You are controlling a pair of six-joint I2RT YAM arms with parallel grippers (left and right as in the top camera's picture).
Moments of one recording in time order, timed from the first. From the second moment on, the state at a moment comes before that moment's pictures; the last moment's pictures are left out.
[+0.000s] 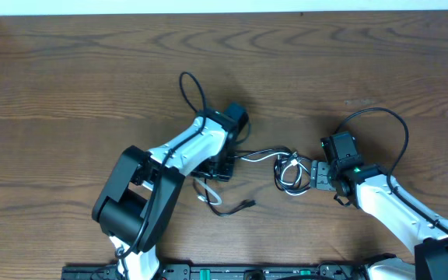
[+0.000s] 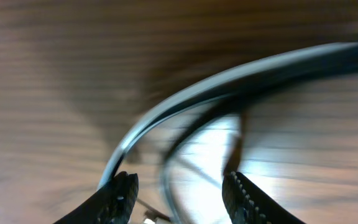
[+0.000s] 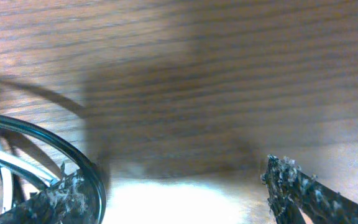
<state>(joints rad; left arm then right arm) -0.56 1.92 1.19 -1.02 -0.04 -0.44 0.30 1.42 0.56 -0.43 0.18 0.41</state>
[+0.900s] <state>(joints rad) -0.21 1.92 1.19 -1.07 -0.25 -0.51 0.29 1.42 0.57 -0.44 0.22 0.43</state>
